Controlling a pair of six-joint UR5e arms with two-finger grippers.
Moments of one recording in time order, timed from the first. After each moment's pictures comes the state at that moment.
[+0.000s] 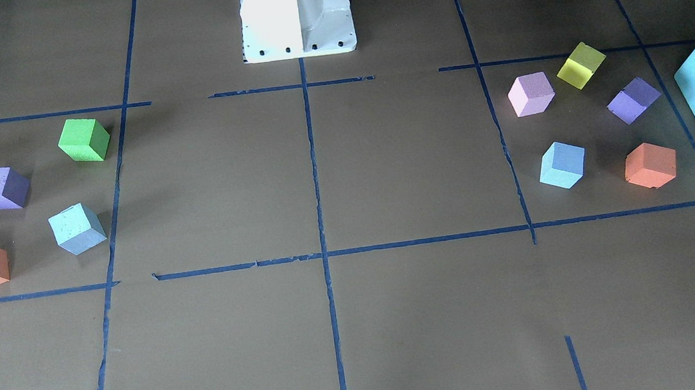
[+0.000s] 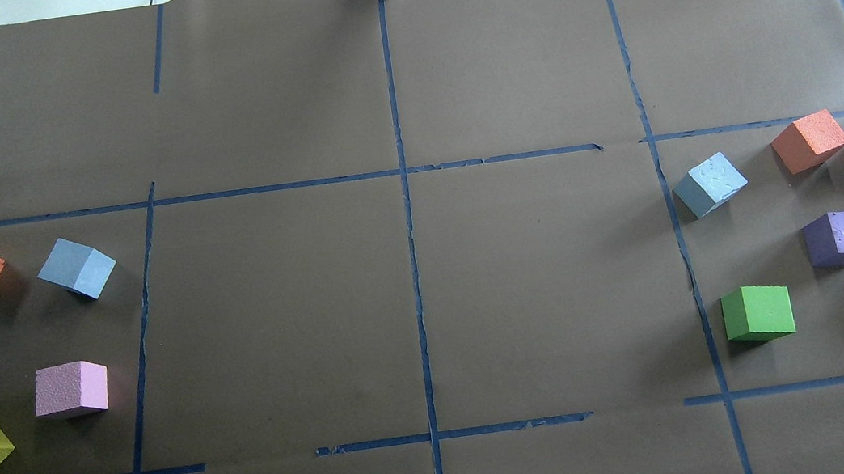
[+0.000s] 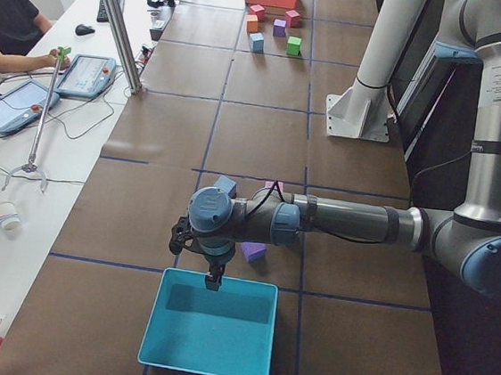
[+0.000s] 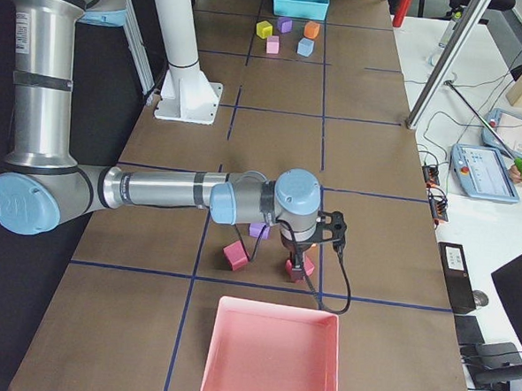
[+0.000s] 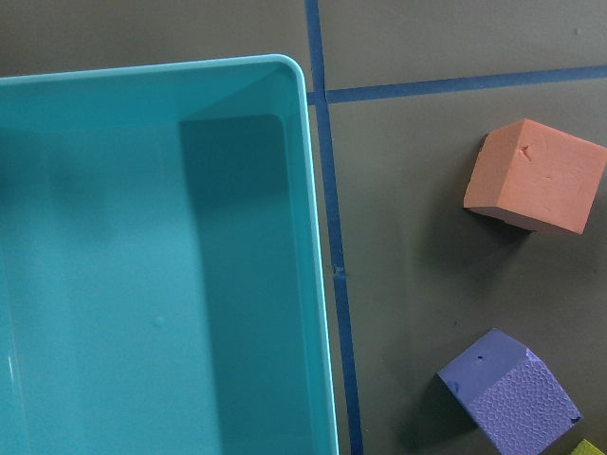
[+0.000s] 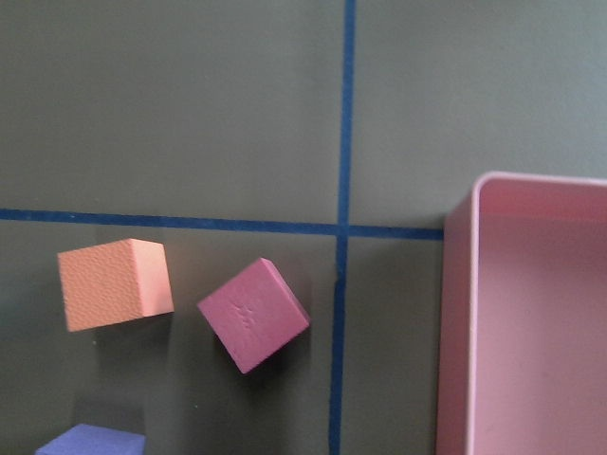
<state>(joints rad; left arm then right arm) -1.58 -1.48 -1.68 -1.50 -2.42 0.15 1.58 -1.60 1.76 -1.53 2.38 0.03</state>
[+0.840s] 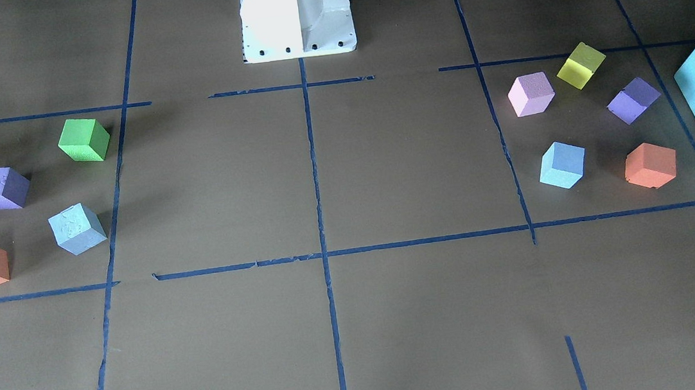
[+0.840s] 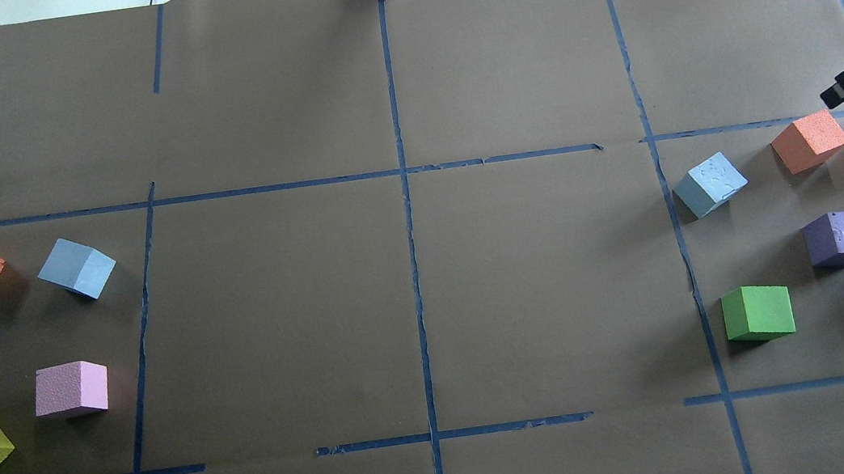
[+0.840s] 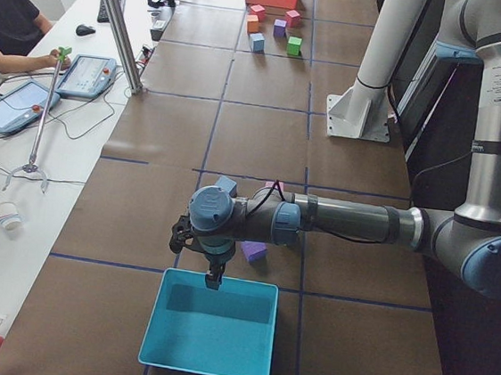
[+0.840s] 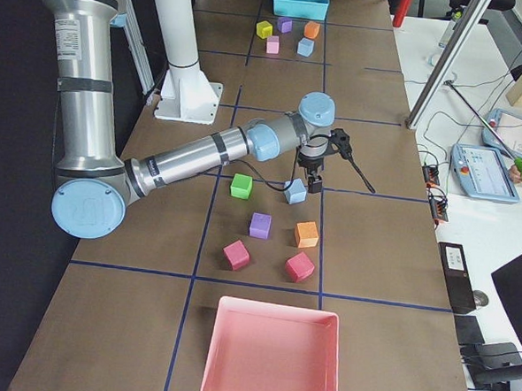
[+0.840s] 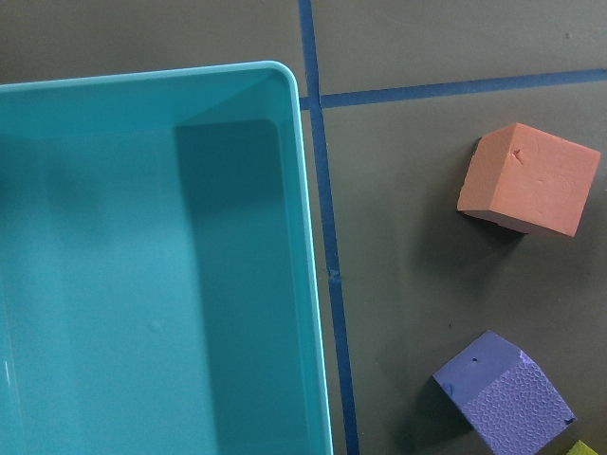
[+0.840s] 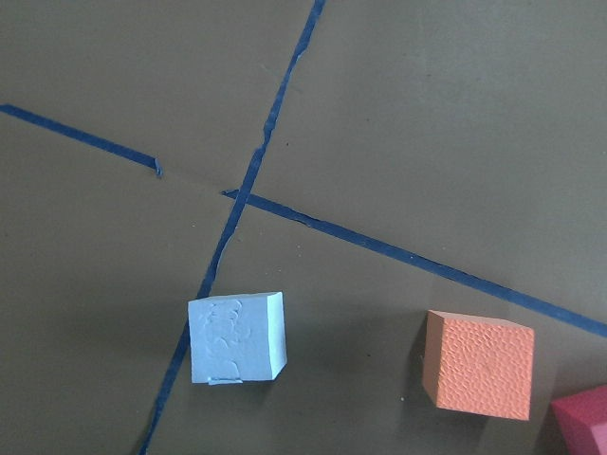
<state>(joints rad) -1.58 -1.48 -1.68 -1.50 -2.42 0.15 1.22 -1.51 1.92 -1.48 2.36 0.22</state>
